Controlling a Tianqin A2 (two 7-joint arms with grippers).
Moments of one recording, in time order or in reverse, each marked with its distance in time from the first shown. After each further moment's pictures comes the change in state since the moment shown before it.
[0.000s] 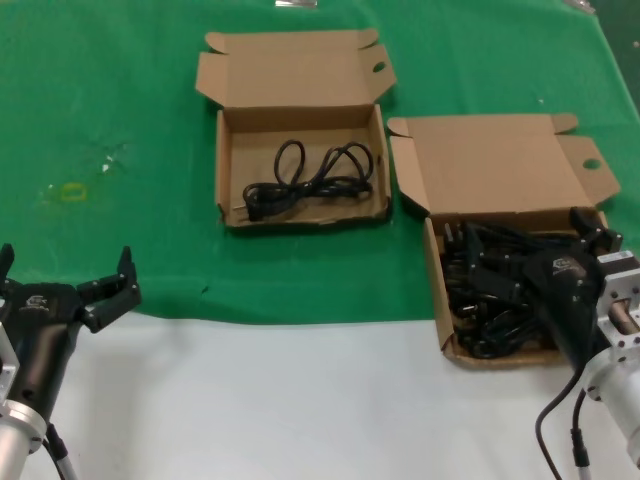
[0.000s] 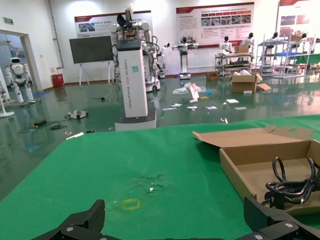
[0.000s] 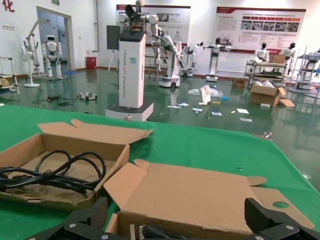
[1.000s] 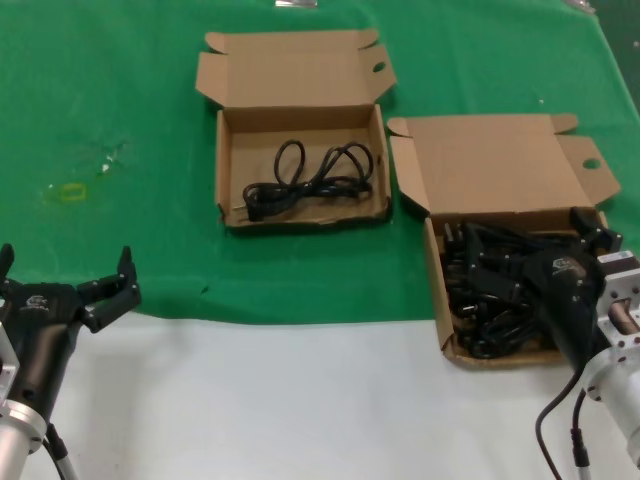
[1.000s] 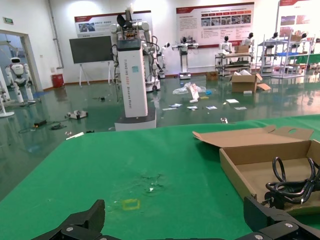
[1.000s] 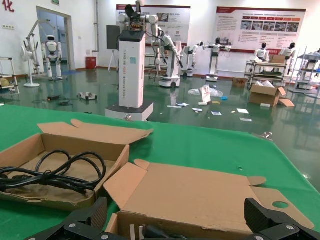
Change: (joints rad) left arm 0.000 0.000 0.000 0.000 0.000 0.000 0.000; right arm 0.000 0.000 0.000 0.000 0.000 0.000 0.000
